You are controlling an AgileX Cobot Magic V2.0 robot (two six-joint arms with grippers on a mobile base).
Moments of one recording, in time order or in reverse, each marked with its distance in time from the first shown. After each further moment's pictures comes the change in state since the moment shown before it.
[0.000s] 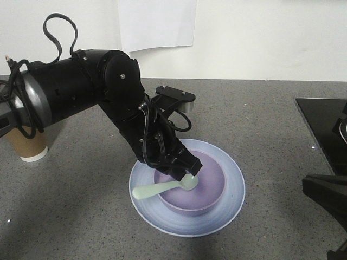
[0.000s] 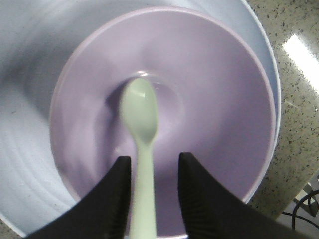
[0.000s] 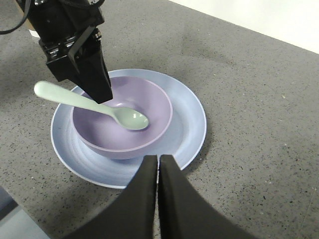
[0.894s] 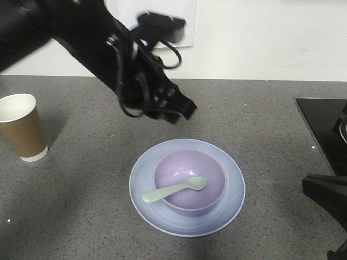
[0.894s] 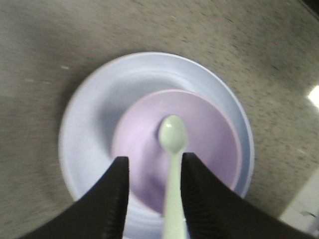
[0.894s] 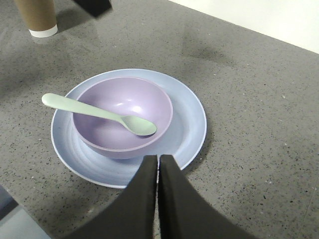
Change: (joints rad) left arm 0.000 -0.115 -0.244 0.140 0.101 -0.069; right arm 0.000 0.000 0.000 0.000 0.001 0.000
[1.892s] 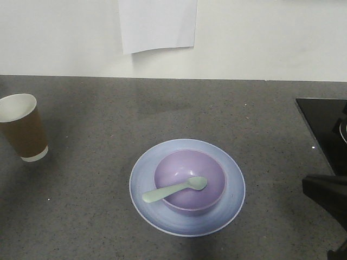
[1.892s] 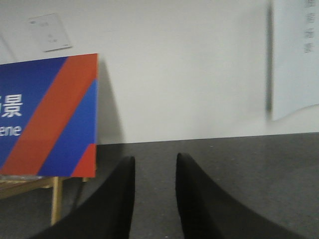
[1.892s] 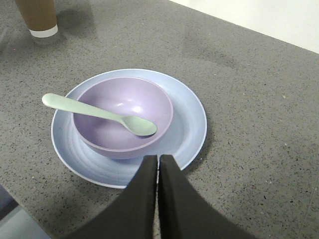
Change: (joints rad) left arm 0.134 -0.642 0.048 0.864 0.032 -0.353; right arm 0.000 0.000 0.000 0.000 0.000 0.000
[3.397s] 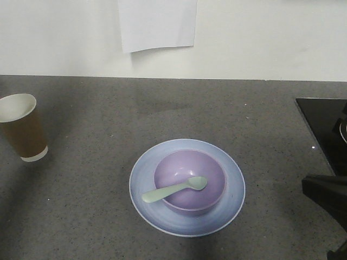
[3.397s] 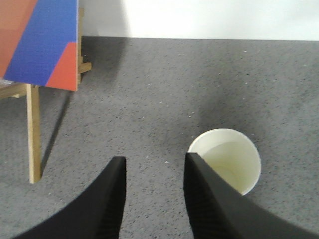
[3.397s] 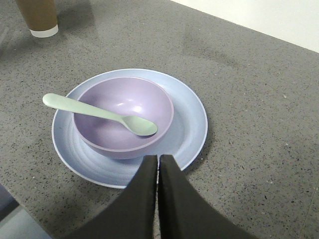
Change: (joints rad) left arm 0.441 0.305 0.022 -0.360 -0.012 0.092; right arm 0.000 0.000 0.000 0.003 0.001 0.000
